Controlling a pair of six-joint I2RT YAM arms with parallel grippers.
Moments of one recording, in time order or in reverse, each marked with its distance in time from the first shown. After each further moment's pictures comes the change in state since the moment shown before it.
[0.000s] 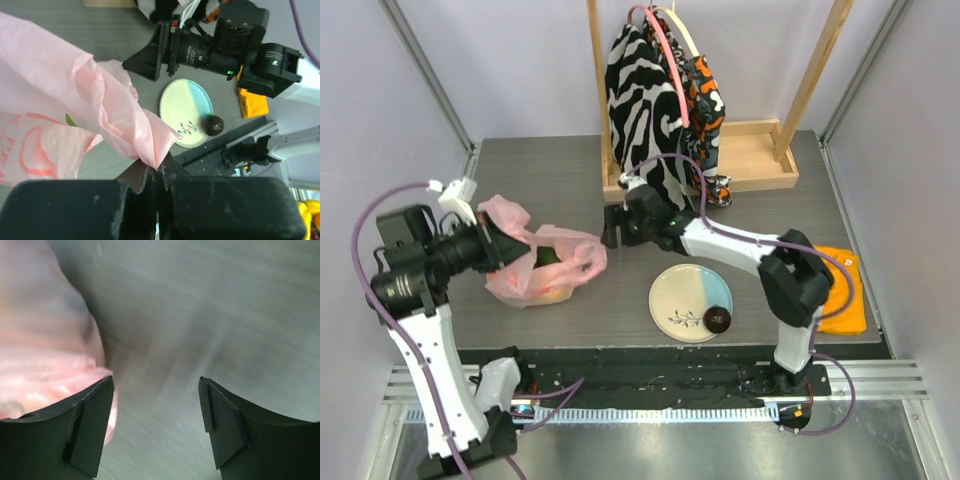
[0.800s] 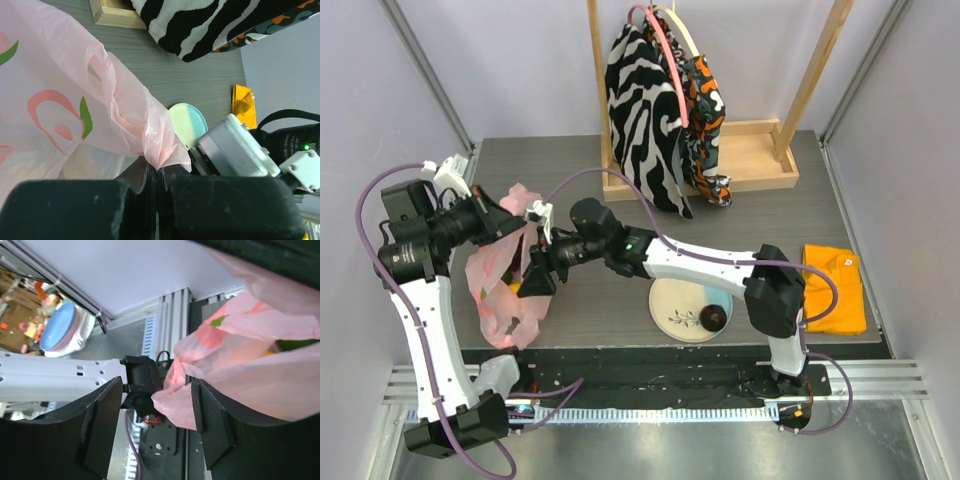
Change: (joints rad) left arm -0.018 0.059 -0.112 0.234 -0.032 -0.169; right arm 0.289 0.008 0.198 0.225 -0.605 -0.179
